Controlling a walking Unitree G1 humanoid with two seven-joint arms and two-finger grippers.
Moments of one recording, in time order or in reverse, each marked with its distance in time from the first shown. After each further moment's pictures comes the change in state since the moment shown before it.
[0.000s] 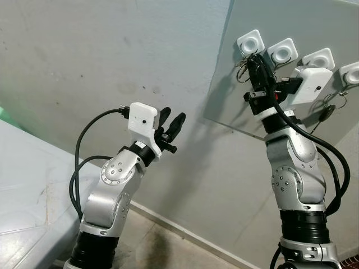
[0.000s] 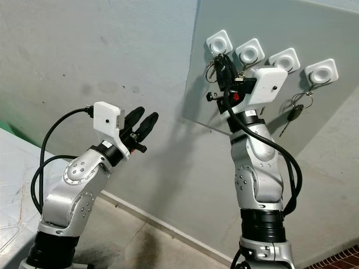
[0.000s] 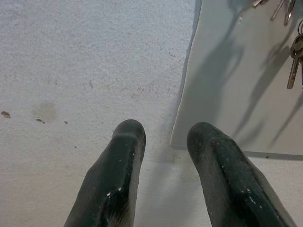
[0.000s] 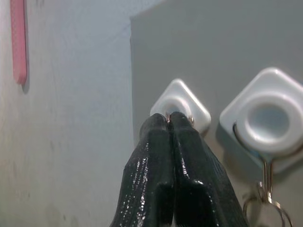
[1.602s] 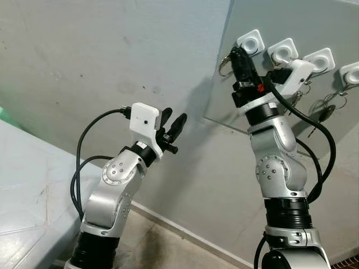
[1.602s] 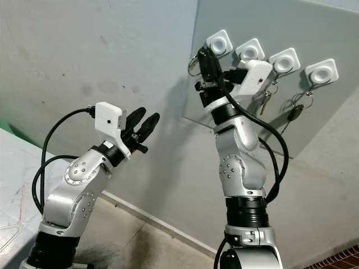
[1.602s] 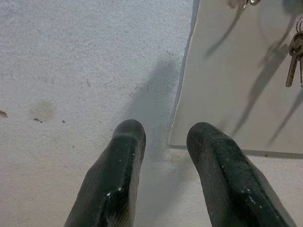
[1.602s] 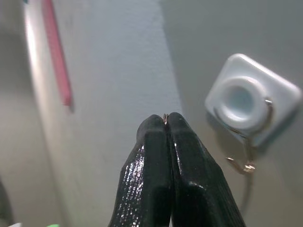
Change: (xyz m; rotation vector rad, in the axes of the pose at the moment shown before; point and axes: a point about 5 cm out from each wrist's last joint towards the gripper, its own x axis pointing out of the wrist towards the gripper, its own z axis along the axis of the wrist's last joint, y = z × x) left arm 0.001 -0.002 -0.001 0.004 0.003 -0.008; right arm 0.017 0.022 -0.013 0.278 0.006 0.109
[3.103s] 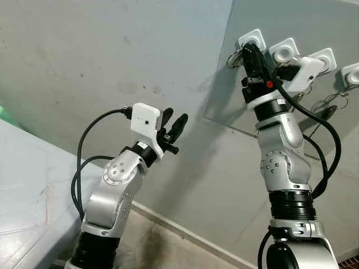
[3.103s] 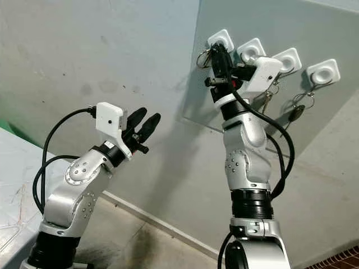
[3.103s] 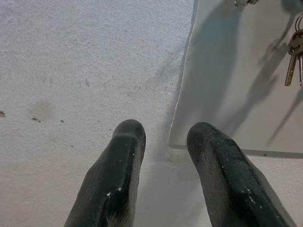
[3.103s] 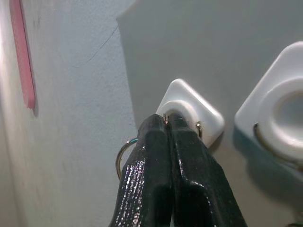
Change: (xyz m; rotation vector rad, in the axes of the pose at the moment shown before) left arm 0.000 -0.001 0.000 0.000 0.001 -0.004; right arm 0.001 -0.026 0.009 -0.119 -0.038 -0.097
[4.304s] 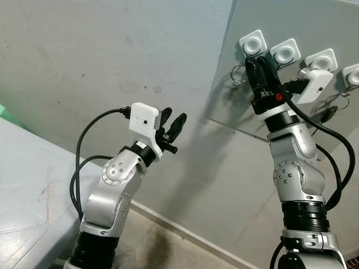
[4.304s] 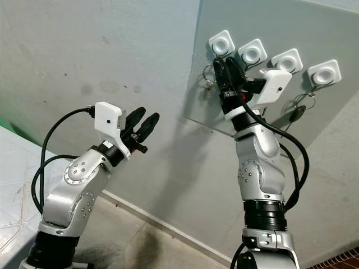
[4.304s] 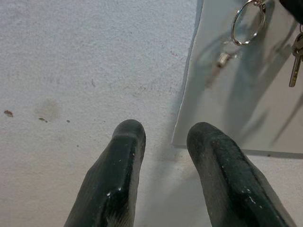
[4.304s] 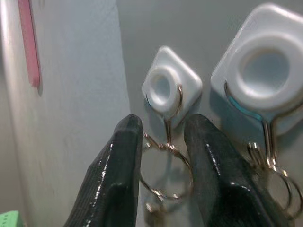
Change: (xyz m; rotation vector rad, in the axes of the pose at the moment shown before) left arm -0.001 0.002 0.001 0.003 -0.001 0.007; right arm -0.024 -0.015 -0.005 -0.038 0.062 0.033
